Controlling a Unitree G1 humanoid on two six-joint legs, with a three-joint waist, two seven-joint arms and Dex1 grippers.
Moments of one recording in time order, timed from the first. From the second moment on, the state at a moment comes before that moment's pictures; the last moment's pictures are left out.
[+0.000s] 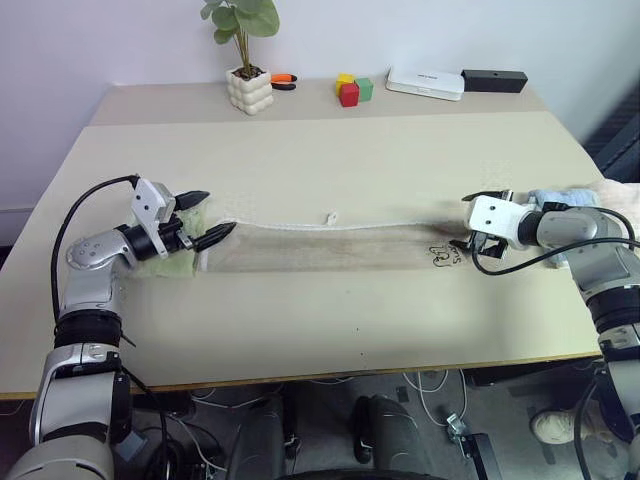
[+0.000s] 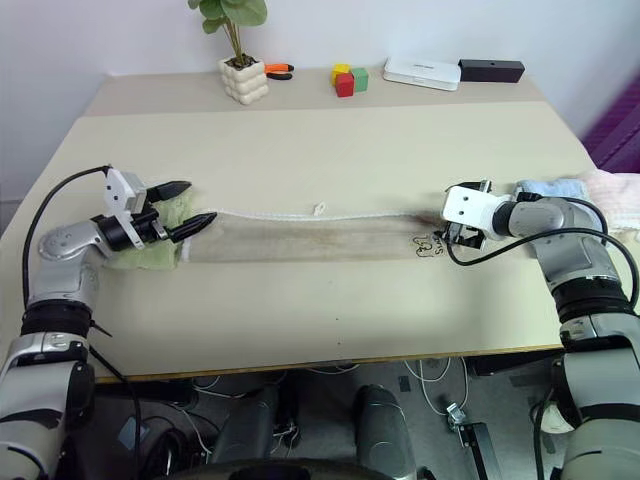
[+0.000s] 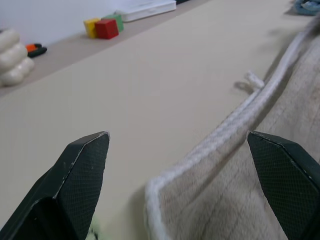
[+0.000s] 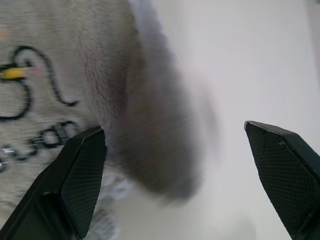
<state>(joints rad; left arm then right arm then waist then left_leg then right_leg) -0.61 0.62 0.17 0.65 -0.29 -0.14 -1.11 -0.72 -0.87 0.17 0.65 -0.20 -0.24 0.87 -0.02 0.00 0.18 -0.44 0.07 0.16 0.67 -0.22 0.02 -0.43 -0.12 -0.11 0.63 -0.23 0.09</state>
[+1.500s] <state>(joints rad) -0.44 0.37 0.19 0.08 -0.51 0.31 -0.76 -0.50 -0.45 -0.14 0.06 0.27 0.47 0.57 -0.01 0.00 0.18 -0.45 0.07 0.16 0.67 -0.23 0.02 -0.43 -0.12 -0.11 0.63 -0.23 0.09</state>
